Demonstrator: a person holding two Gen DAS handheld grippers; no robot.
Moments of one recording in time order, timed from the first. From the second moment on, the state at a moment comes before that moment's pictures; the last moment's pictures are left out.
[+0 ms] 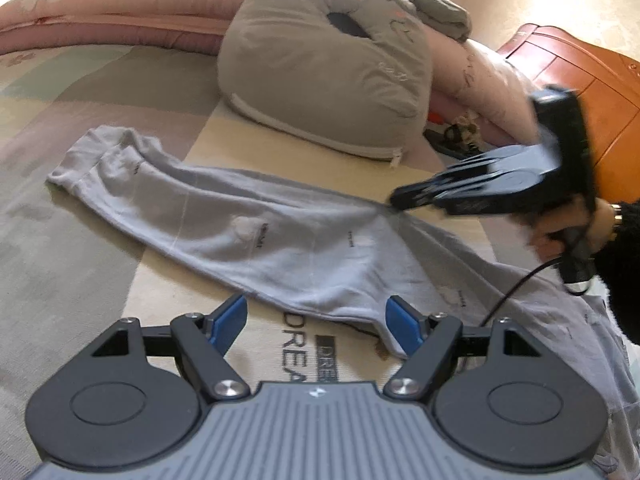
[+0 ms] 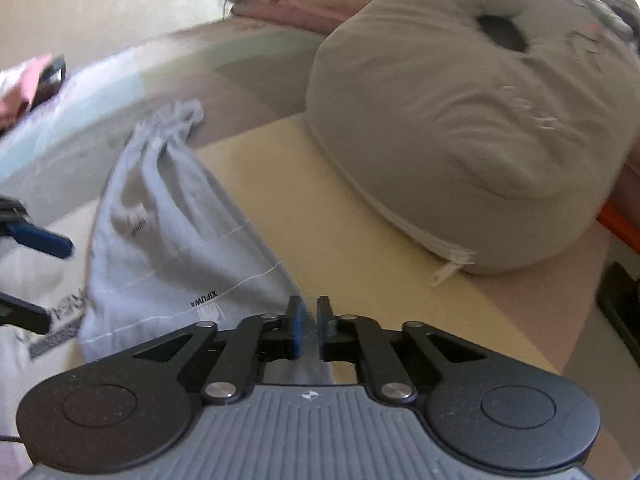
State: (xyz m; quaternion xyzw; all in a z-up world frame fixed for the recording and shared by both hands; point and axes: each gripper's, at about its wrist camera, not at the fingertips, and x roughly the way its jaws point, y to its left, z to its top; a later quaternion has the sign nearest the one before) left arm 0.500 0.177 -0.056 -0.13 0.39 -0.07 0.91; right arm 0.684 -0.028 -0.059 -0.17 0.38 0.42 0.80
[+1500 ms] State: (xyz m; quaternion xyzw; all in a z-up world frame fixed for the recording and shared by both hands) left arm 0.514 0.205 -0.058 -0.14 0.42 -0.01 0.90; right arm 0.619 -0.168 -0.035 -0.12 0.38 0.34 0.85
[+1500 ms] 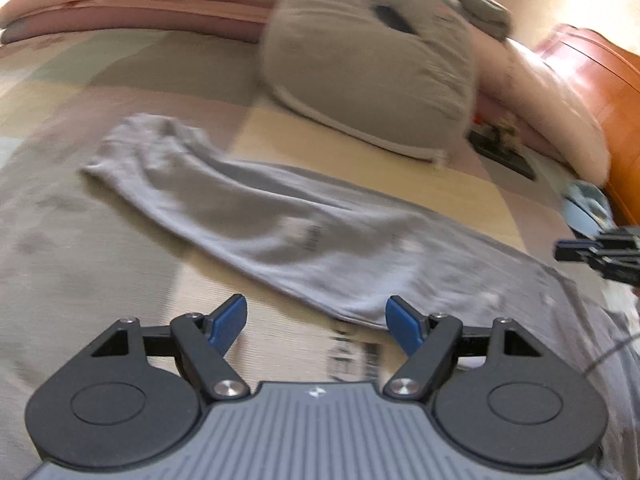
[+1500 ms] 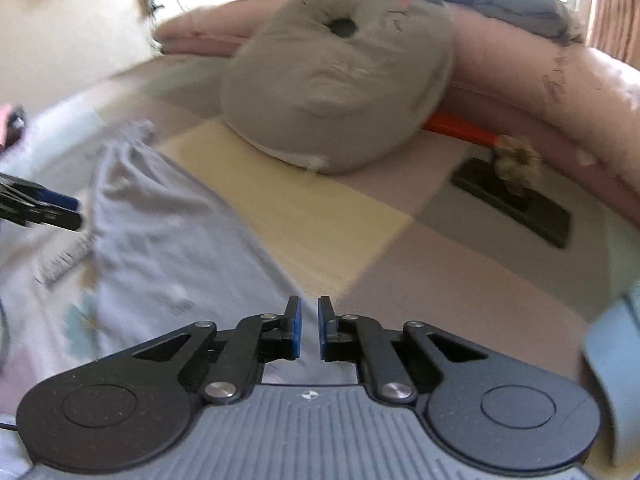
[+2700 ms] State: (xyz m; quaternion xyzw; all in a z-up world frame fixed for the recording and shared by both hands) left arm 0.493 0.278 -0.054 -0.18 0.36 0.00 0.91; right arm 0.731 0.156 -0.055 -0.21 0.34 0.51 0.76
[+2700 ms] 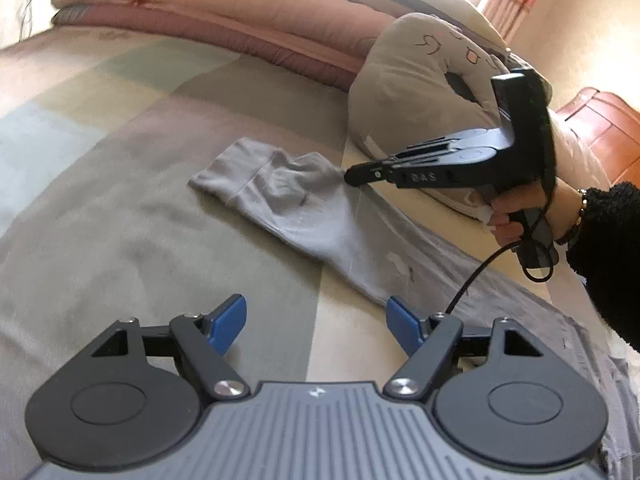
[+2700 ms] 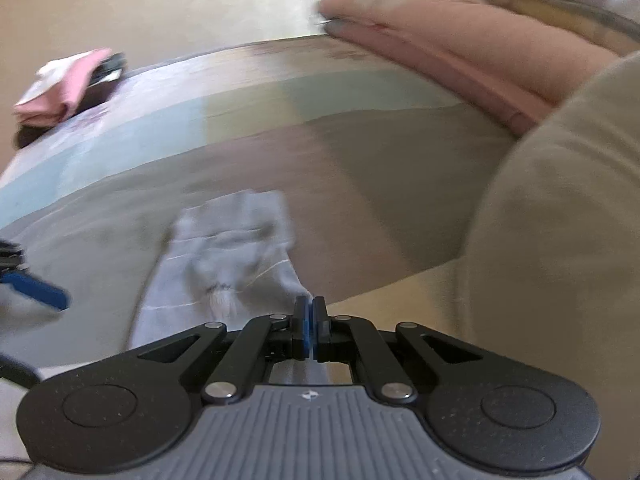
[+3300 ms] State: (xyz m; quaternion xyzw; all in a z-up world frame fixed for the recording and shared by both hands) left arm 0.564 0.368 -0.116 -0.43 0.27 -0.01 0.86; right arm 0.657 0.011 0.013 -0.09 0.30 0.47 0.82
